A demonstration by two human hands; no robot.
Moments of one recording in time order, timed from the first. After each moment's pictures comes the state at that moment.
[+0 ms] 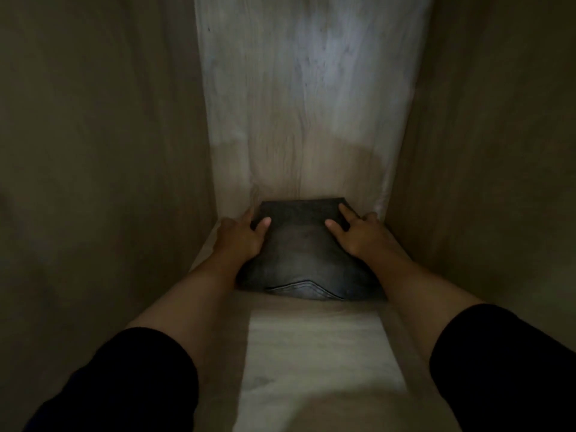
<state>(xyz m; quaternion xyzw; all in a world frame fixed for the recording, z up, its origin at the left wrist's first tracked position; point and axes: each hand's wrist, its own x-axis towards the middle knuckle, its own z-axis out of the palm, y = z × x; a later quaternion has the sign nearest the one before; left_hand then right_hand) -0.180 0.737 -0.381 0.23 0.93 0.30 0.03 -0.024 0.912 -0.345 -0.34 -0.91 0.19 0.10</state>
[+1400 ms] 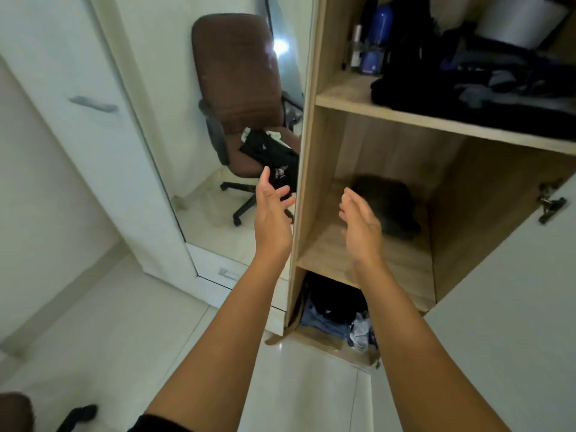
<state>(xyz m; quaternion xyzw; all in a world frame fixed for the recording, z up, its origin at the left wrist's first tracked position) 0.296 0.384 -0.015 0.00 0.66 0.75 -0.04 0.325 0.493 -0.025 -0.20 -0.71 0.65 0.18</state>
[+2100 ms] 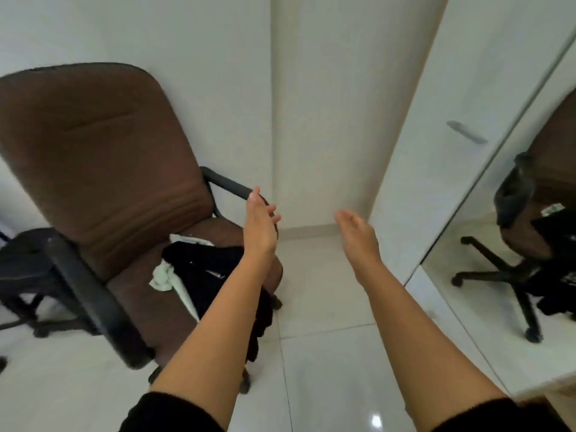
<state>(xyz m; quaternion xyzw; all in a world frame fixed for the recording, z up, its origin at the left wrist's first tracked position) 0.502 -0.010 -0.010 -0.40 0.53 0.66 -0.36 0.404 0.103 -0.012 0.20 -0.77 0.58 -0.19</state>
